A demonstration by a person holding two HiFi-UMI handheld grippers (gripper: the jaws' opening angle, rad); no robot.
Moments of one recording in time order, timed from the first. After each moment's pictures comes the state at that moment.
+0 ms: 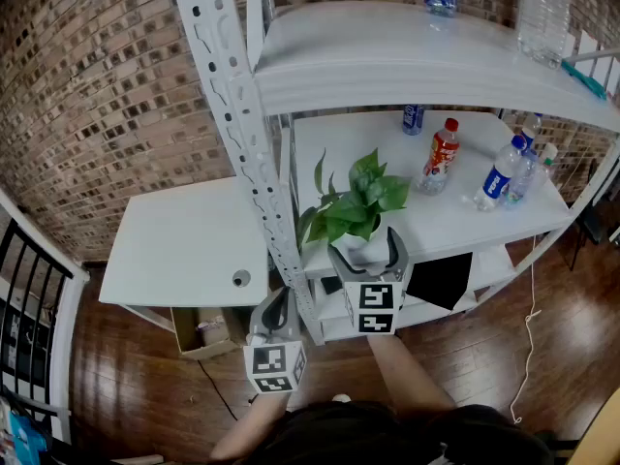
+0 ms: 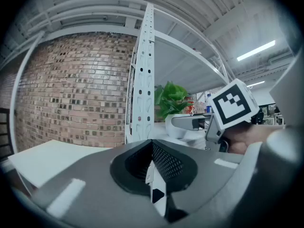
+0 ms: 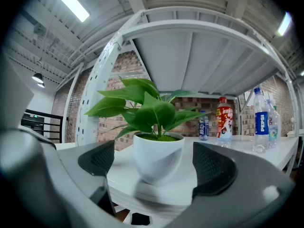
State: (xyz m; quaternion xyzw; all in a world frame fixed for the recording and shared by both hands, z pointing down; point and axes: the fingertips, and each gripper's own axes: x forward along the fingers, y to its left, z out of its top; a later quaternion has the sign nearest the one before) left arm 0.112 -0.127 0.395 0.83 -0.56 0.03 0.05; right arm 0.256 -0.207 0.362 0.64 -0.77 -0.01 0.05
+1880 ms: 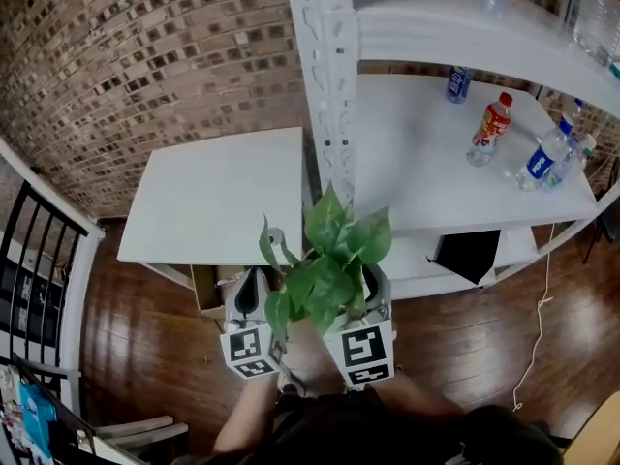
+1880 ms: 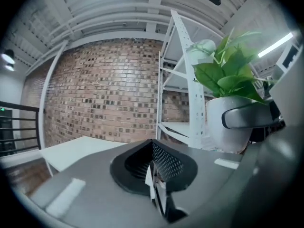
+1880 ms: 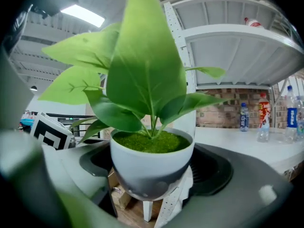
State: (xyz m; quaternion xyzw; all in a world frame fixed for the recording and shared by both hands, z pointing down) left arm -0.055 -0.100 0.416 0.74 -0.67 0.02 0.06; right arm 0.080 -0.084 0.367 0.48 -0.87 0.02 0.09
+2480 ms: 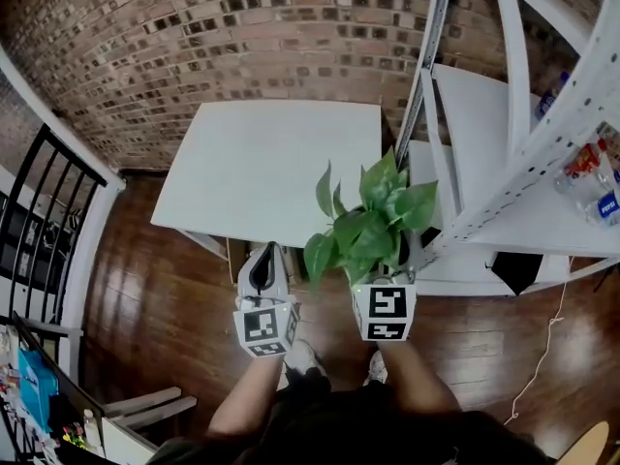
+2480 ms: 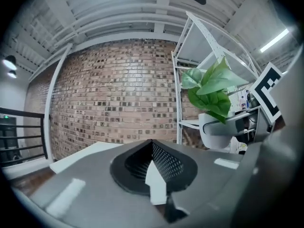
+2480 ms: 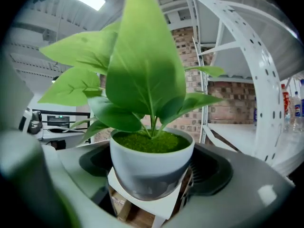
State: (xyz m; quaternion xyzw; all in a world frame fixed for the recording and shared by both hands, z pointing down) left arm -0.233 -0.136 0.428 0.73 -0.68 0.01 0.04; right arm -0.074 -0.179 0.413 0.54 -0.84 0.02 0.10
